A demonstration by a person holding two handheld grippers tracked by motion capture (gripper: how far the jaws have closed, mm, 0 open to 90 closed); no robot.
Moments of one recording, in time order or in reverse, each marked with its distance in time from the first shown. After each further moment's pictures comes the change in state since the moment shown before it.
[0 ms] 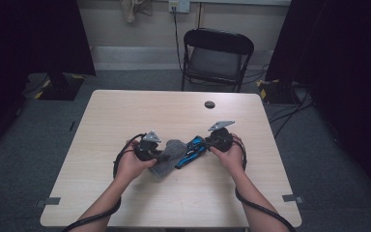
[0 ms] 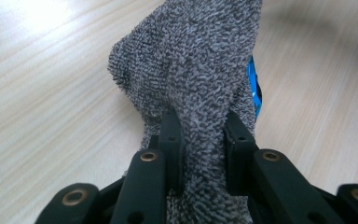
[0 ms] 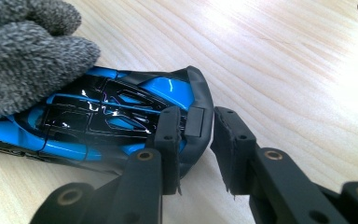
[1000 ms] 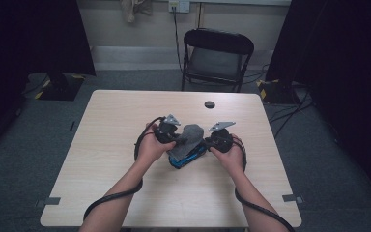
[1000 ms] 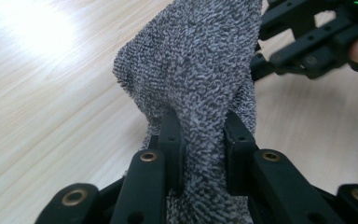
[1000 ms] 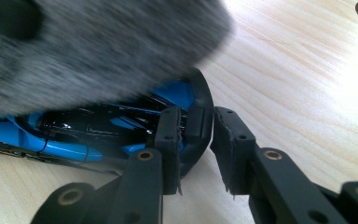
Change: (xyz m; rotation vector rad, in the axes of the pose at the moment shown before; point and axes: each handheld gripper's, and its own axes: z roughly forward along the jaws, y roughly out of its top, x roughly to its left) left arm -0.002 0.077 0.043 -0.038 0.022 0.043; right arm 0.001 -0.003 0.000 -0.019 -0.001 0.013
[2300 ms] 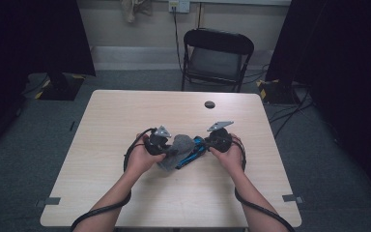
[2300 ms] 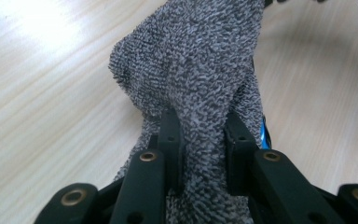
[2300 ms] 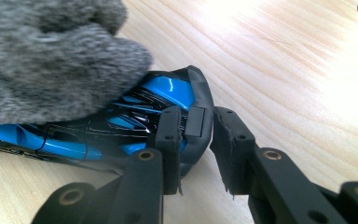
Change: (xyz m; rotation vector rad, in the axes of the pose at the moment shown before) left arm -0.003 -0.050 -0.026 0.048 -0.002 0.018; right arm 0.003 0.004 0.000 0.026 -0.010 -0.022
